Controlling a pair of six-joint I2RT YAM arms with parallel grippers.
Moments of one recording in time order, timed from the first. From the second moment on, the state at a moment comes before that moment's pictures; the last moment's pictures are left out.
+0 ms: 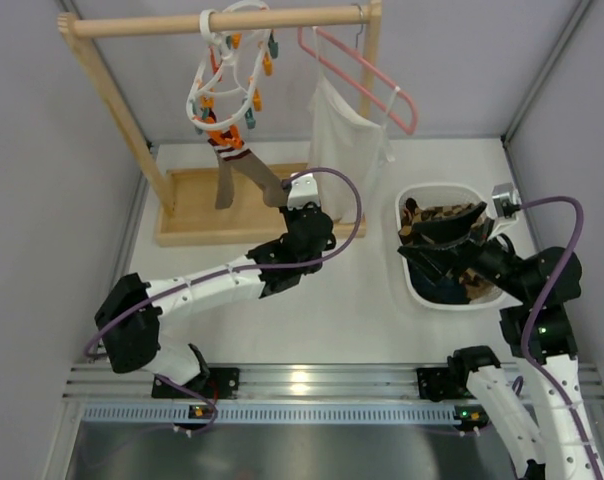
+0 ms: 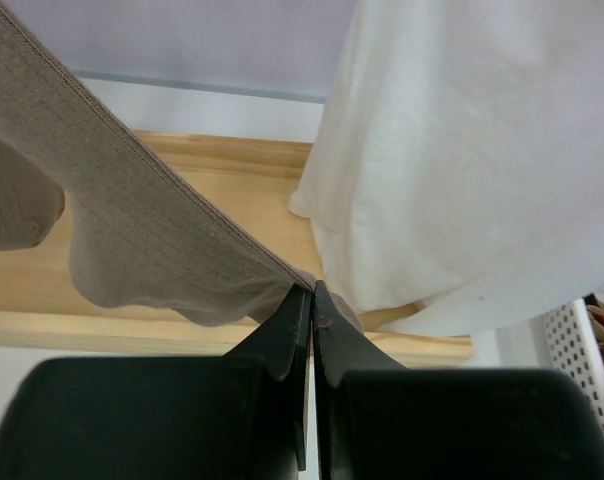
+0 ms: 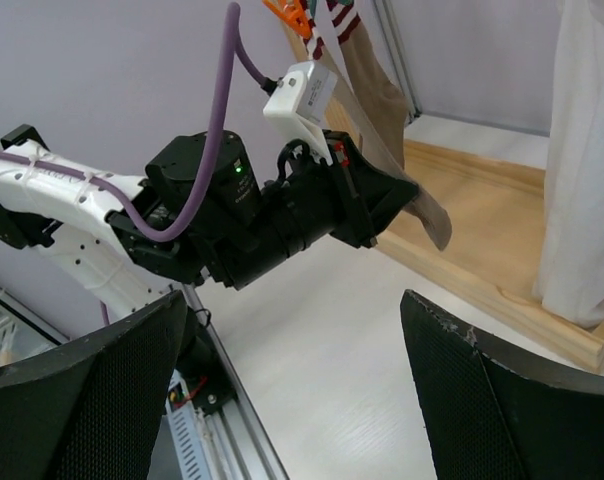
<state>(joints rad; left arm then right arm) -0.99 1.47 1.06 0.17 -1.04 -0.34 0.16 0.51 0.81 -0.06 -0.81 0.61</state>
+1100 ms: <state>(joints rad) -1.04 1.81 1.37 0.18 -0.98 -0.05 0.64 1.26 1.76 -0.50 -0.20 0.23</state>
